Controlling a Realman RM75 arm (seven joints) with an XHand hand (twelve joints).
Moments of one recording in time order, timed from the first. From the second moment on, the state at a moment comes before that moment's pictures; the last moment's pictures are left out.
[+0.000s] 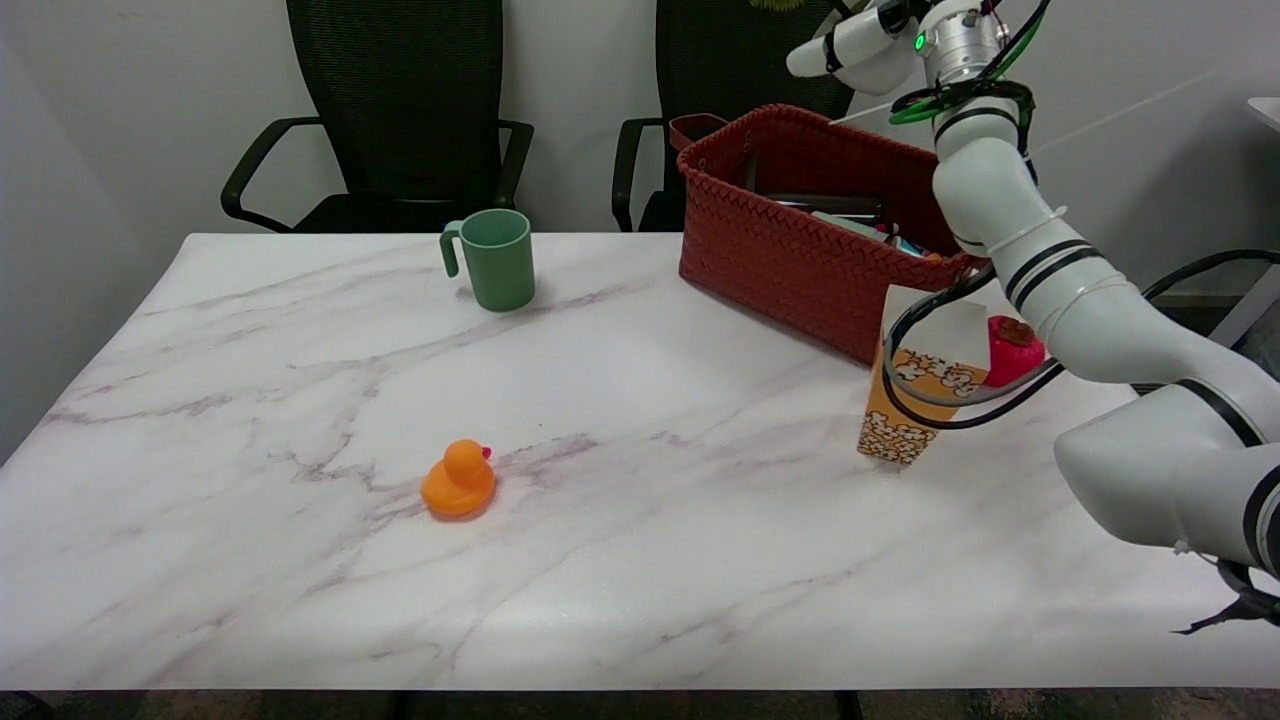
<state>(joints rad) 0.95 -1.05 -1.94 0.83 1.47 0.41 -0.58</state>
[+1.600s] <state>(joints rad) 0.92 -1.00 -1.99 0.61 1.54 0.18 -0.70</state>
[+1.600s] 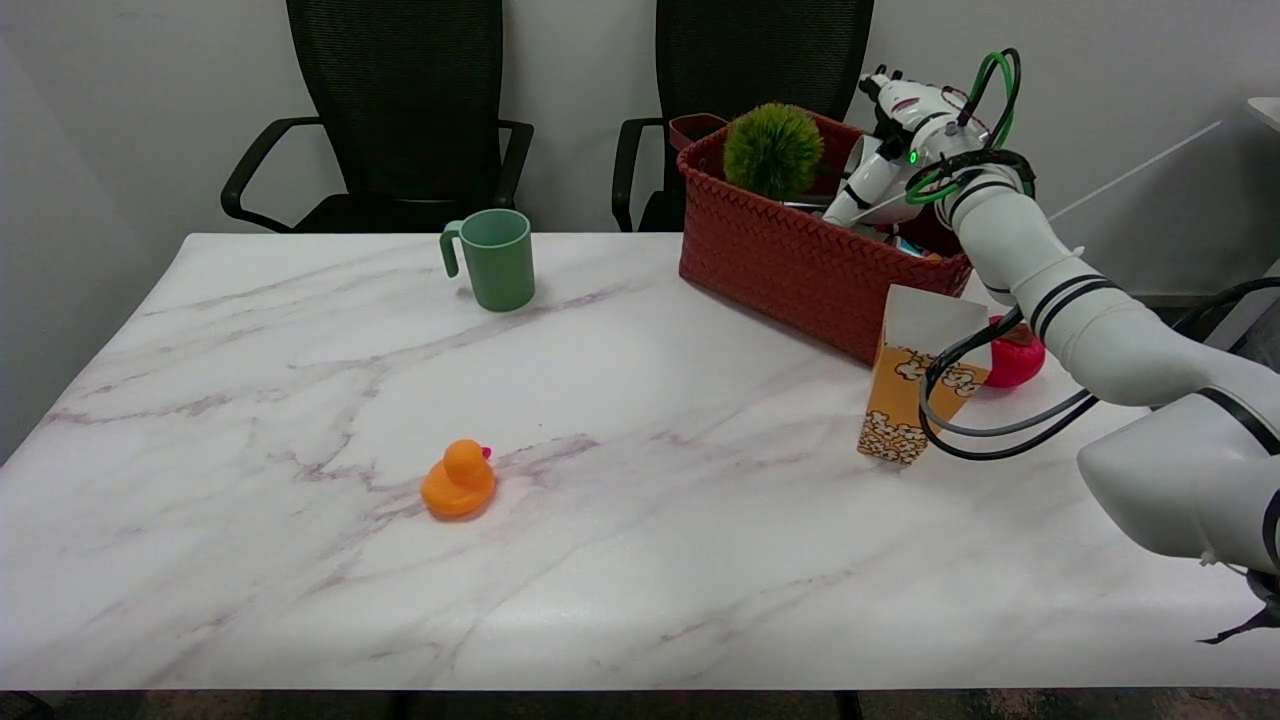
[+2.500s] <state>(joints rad) 0.84 -0.97 -1.90 0.80 1.64 0.32 -0.70</state>
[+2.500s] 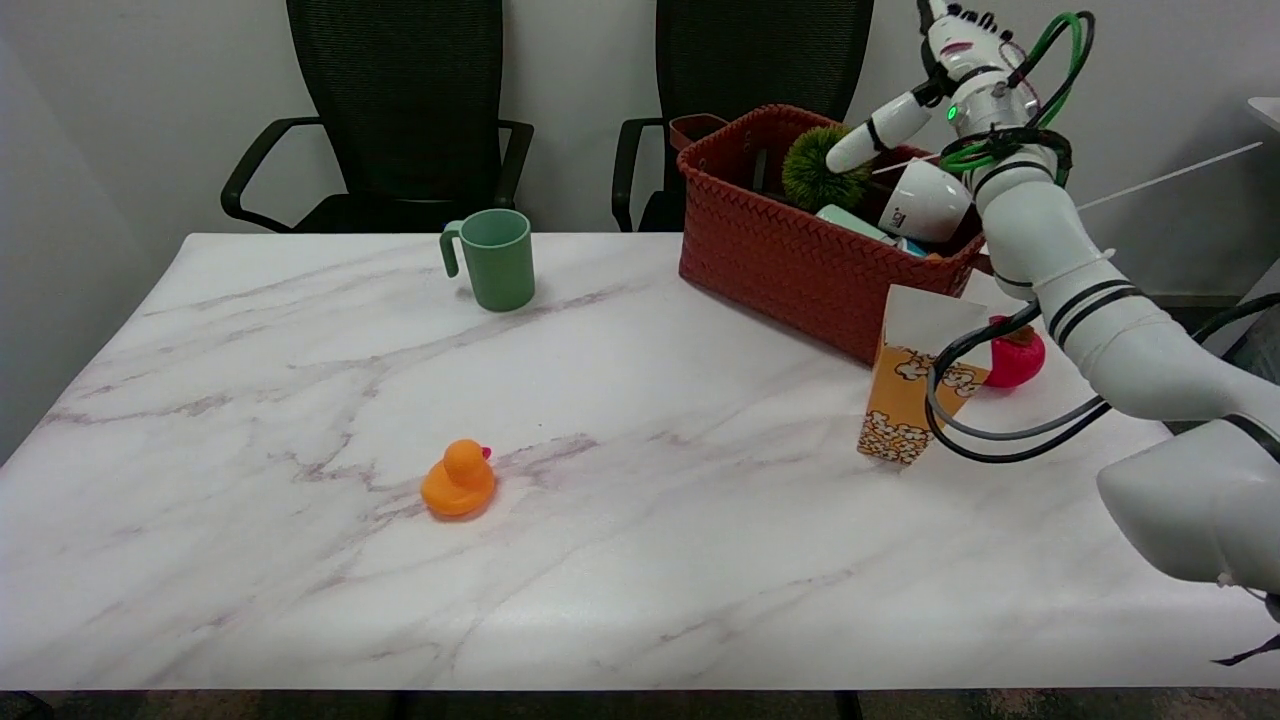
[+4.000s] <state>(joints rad) 0.05 -0.96 -2.01 1.76 1.12 1.29 -1.04</state>
